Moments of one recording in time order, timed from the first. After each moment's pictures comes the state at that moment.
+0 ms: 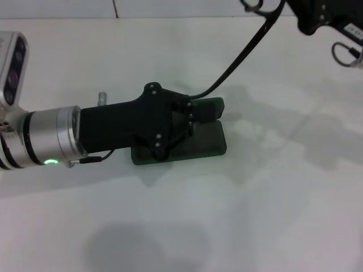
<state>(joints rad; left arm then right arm) -0.56 -2.07 0.98 0.40 1.52 1.78 -0.98 0.70 2.03 -1.07 -0.38 -0.99 -1.73 0.74</state>
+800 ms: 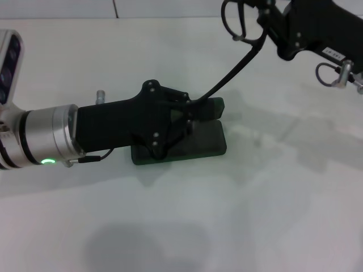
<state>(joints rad) -0.56 -2.06 0.97 0.40 1.51 1.81 -0.99 0.71 2.03 -1.15 -0.32 -1.00 -1.68 0.69</state>
